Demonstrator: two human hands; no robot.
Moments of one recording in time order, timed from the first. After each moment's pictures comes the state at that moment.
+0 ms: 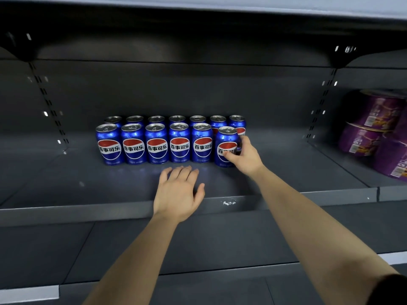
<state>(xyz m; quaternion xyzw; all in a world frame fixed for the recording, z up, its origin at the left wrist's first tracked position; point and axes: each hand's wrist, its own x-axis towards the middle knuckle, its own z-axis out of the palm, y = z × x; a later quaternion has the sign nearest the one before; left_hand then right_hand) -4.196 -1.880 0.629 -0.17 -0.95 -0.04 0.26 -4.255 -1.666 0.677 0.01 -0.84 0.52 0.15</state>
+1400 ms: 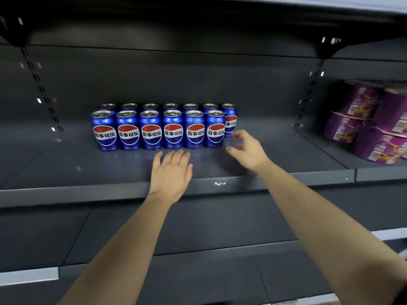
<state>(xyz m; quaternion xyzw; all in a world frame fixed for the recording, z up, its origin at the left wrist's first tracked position) -4.188 -1.882 0.630 -0.16 -0.95 -0.03 0.26 -4.209 -1.646 0.677 0.02 -0.91 0.38 0.16</state>
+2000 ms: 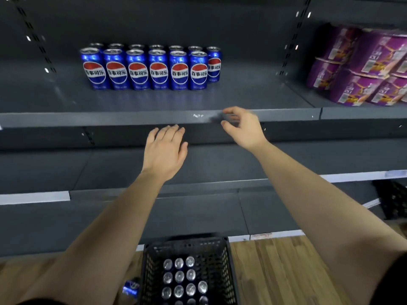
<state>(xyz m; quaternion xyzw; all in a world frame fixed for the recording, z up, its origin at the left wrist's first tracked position) -4.045 -1.858 0.589 -0.18 -0.95 -0.06 0.24 -4.062 -1.624 0.636 0.06 -0.91 0.38 0.17</state>
